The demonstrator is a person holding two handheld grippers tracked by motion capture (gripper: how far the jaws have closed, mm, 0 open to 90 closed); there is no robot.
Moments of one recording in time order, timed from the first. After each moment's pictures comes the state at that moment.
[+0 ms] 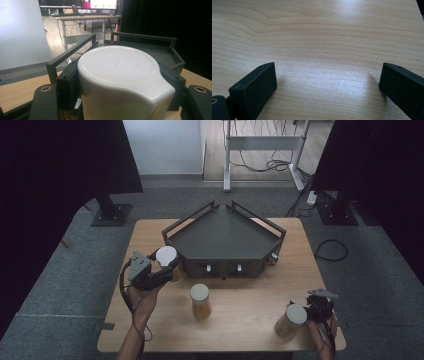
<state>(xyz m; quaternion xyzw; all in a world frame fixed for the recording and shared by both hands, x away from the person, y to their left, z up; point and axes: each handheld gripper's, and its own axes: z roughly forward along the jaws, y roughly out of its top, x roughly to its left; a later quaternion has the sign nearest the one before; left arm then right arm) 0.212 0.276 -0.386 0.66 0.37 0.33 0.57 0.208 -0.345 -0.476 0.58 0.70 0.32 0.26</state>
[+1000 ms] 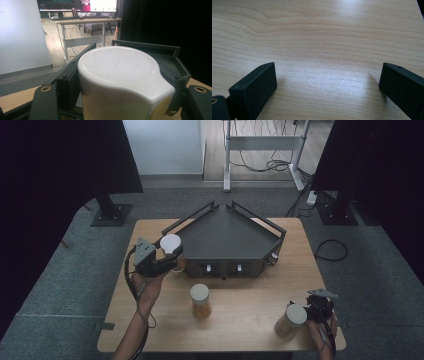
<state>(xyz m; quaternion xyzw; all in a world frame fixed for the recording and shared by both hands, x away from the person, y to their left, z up) 0.239 0.263 -0.368 0.66 0.36 0.33 0.57 0.208 -0.345 -0.476 0.58 0.70 0.32 0.25</state>
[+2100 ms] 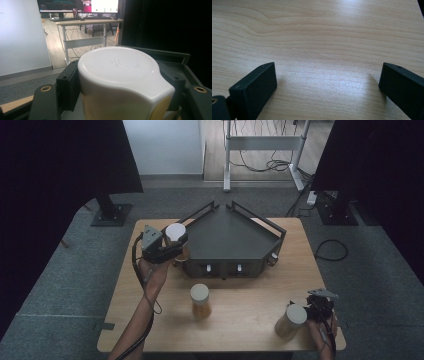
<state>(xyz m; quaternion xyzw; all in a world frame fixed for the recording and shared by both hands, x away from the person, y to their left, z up) 0.275 0.250 -0.361 0.65 0.37 0.33 0.58 0.209 -0.346 -0.476 0.58 0.70 0.32 0.25</state>
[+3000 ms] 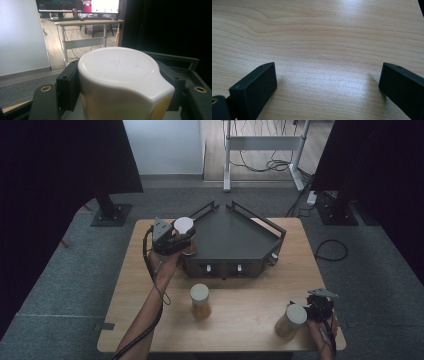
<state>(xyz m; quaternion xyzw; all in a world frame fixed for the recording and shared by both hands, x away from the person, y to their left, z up) 0.305 0.228 -0.365 0.65 0.37 0.33 0.57 0.209 -0.347 -0.476 0.58 0.71 0.32 0.25</state>
